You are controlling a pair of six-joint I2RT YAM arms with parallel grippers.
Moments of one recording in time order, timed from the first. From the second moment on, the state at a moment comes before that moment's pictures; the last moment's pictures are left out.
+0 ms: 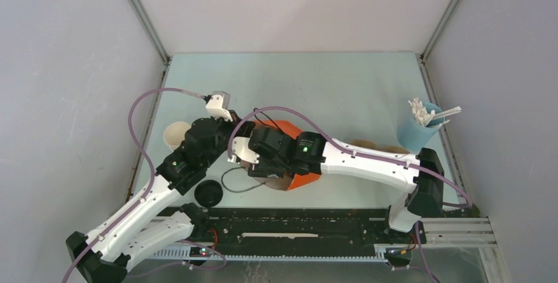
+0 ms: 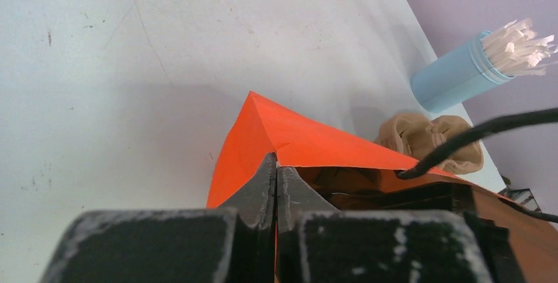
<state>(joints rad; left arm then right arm) -0.67 0.77 0.75 -0.23 -0.17 -0.49 1.25 1.66 1.56 -0.79 0.28 -0.41</state>
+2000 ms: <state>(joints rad) -0.69 0.83 0.84 -0.32 -0.18 -0.50 0.98 1.51 1.24 -0.36 0.02 -0.61</state>
